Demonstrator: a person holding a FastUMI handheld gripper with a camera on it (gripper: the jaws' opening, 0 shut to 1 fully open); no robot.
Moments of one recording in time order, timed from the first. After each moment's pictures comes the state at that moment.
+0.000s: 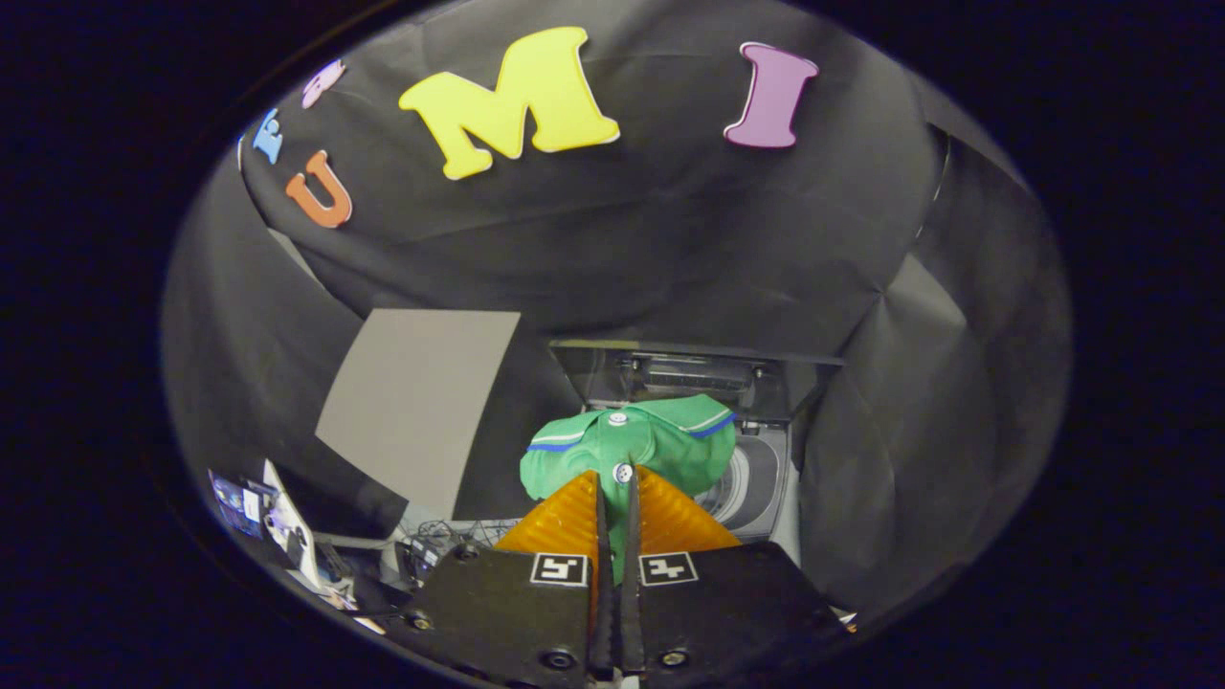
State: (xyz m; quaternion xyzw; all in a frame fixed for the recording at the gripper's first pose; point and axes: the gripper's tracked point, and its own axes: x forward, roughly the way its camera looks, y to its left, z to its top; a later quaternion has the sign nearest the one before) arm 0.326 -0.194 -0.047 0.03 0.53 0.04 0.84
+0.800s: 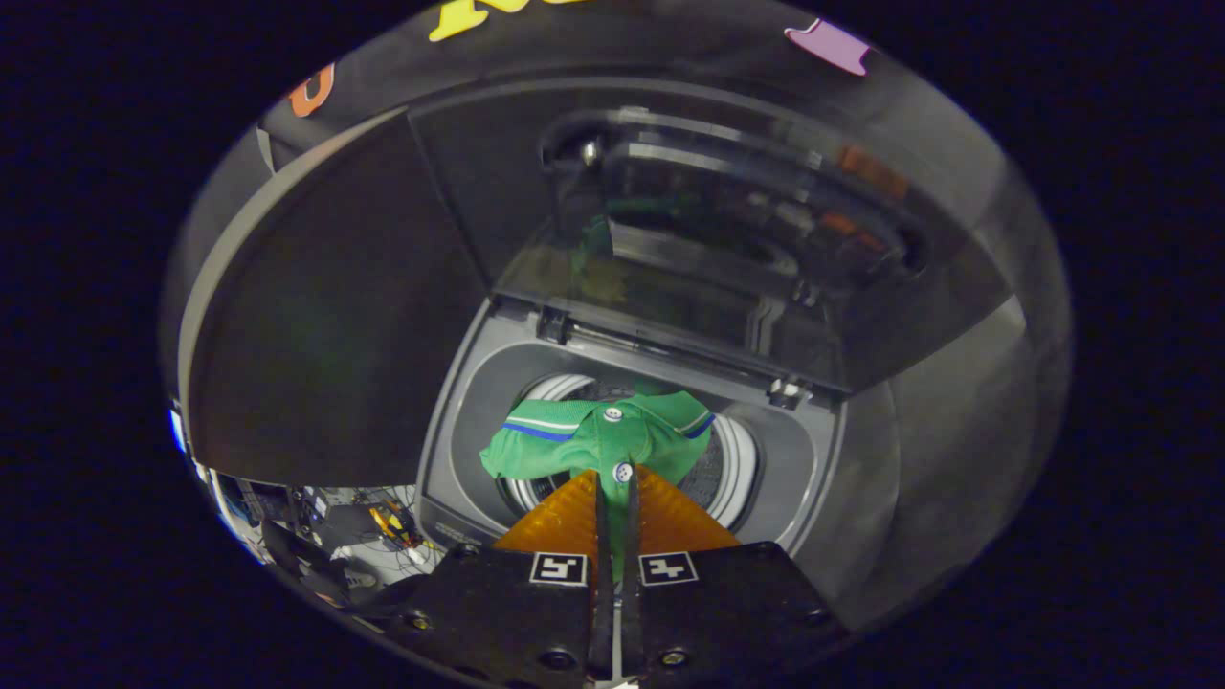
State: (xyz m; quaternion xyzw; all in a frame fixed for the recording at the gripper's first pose) arm 0.334 -0.235 -0.324 -0.06 0.60 0.03 0.80
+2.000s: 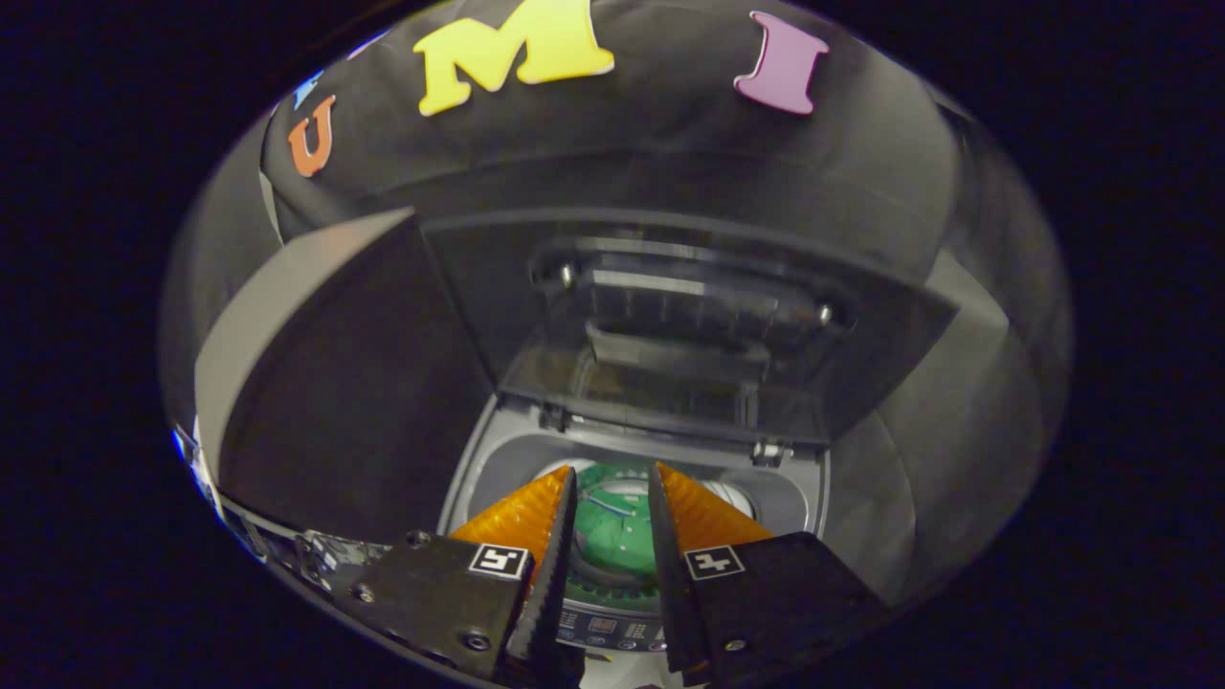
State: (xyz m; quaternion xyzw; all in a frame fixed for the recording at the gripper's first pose) arm 0.374 -0.226 -0.226 -0.02 0.44 0.04 0.90
